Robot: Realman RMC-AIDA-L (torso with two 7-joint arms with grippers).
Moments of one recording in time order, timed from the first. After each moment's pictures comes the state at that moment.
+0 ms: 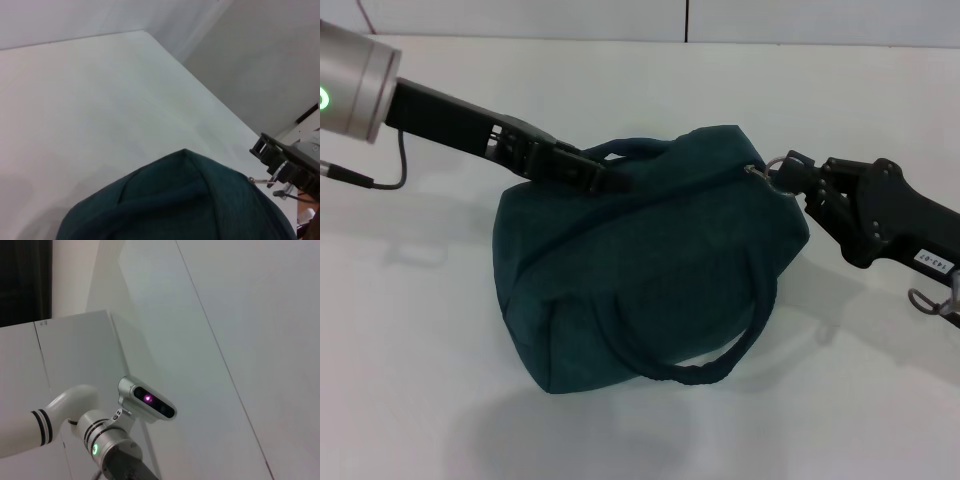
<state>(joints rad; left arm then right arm) -0.68 -1.95 0.91 0.98 2.02 1.83 -2.25 0.46 2.03 -1.57 -0.33 -0.74 -1.60 0.99</state>
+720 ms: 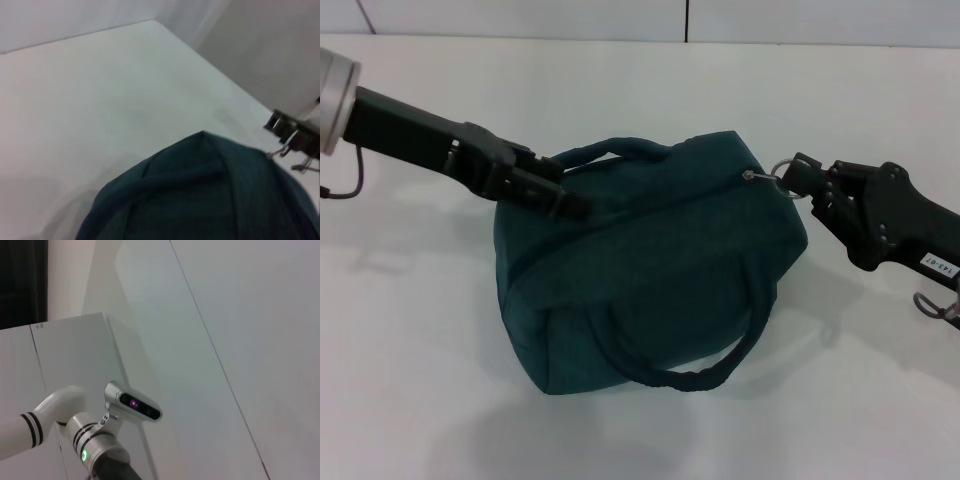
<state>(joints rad) -0.63 -1.94 0.89 1.07 2.08 1.87 -2.19 0.44 2.03 -1.57 -0.33 -0.74 -1.60 0.99</state>
